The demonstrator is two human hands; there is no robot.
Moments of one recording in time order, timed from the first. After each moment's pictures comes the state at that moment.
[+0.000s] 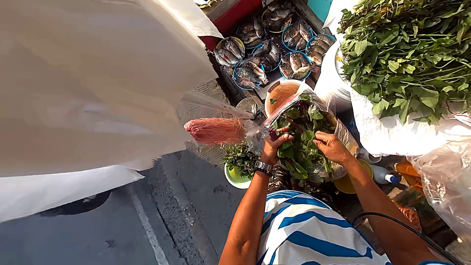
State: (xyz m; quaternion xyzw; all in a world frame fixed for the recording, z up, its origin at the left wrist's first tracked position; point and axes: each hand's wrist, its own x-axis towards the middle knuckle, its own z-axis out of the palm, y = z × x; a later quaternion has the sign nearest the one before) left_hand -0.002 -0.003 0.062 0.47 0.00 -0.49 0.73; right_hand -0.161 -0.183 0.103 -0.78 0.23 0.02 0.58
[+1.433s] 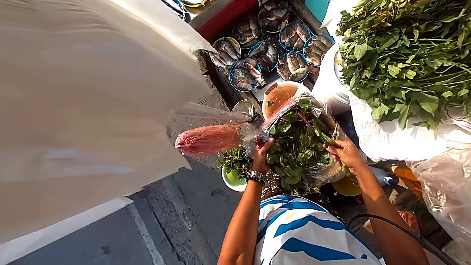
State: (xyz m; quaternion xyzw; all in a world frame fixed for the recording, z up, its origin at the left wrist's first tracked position) left_hand 0.012 0.013 0.054 0.55 0.15 -0.43 0.70; right_hand -0.191 -0.206 0.091 -0.61 0.47 0.05 0.64
